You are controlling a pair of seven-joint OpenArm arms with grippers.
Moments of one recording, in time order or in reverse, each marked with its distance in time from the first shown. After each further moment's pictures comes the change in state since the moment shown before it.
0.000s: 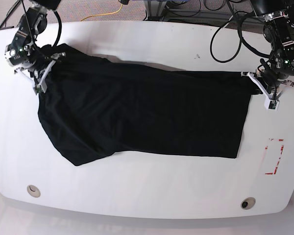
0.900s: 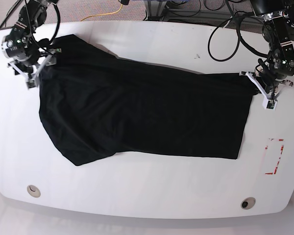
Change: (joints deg) left arm 0.1 -0.1 1.6 0.0 1.3 0.7 -0.1; right arm -2.3 -2.2 5.8 7.5 0.0 -0.3 -1.1
